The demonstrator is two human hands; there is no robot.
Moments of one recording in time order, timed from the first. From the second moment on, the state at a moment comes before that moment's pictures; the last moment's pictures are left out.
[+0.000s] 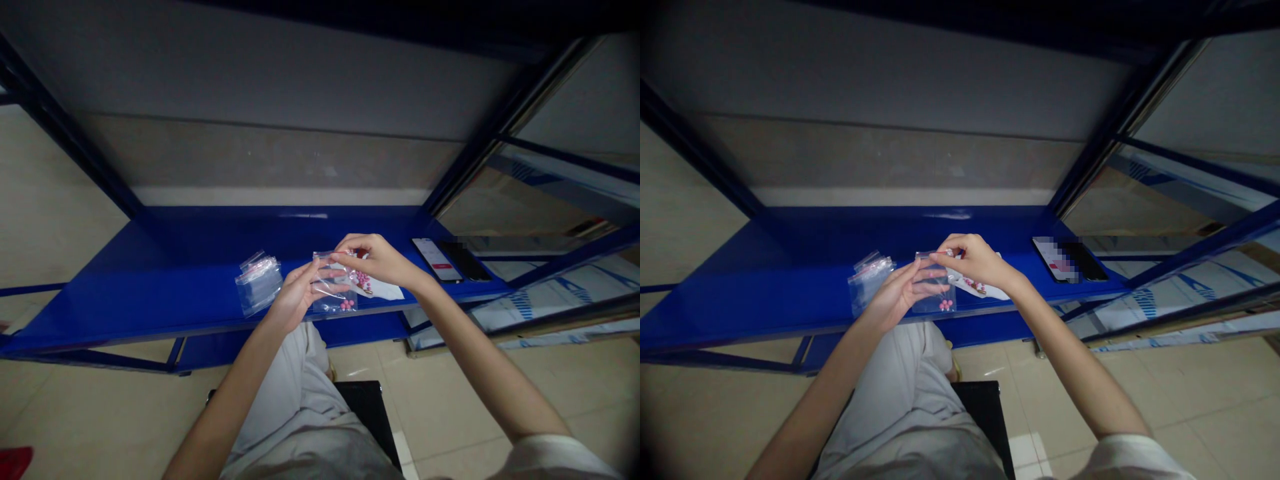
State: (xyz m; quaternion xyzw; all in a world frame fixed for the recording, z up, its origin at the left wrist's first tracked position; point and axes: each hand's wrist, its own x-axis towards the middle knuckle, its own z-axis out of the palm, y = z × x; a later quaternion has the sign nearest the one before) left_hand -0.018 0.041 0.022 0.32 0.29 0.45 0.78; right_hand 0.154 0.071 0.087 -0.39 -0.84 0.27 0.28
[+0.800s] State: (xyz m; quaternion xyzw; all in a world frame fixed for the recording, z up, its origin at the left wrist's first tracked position) left_hand -0.018 0.055 0.021 0.37 0.36 0.47 0.72; right_hand 0.160 0.079 0.055 -0.44 -0.74 0.36 0.36
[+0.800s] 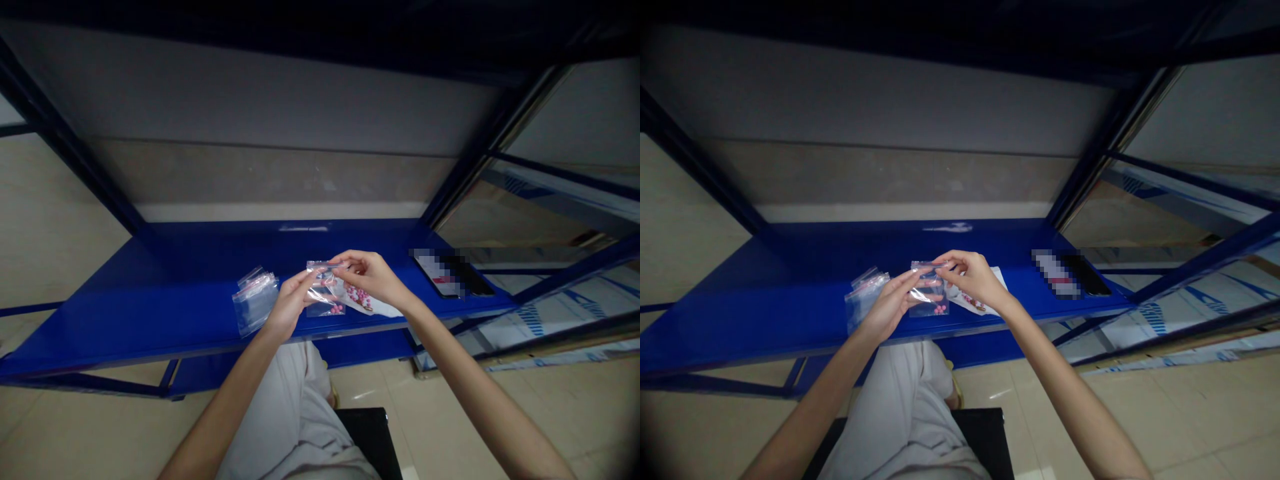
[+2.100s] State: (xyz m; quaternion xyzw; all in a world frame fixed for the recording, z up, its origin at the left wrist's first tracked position) left_hand -0.016 0.024 0.028 0.38 0.33 0.44 0.74; right_hand 0.138 0.077 0.070 -0.41 -0.71 0.36 0.45
